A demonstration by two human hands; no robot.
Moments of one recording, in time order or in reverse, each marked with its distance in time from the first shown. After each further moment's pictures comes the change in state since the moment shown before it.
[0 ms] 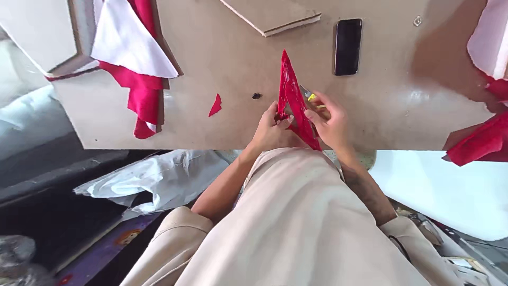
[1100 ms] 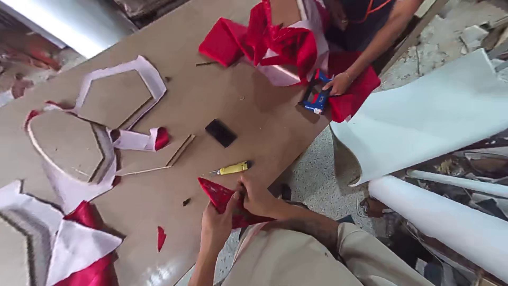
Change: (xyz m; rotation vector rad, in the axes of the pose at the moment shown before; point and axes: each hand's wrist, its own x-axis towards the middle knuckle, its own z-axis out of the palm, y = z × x) left_hand -0.100 0.074 0.139 0.625 0.026 0.140; right_hand -0.140 -0.034 -0.064 0.382 0.182 0.040
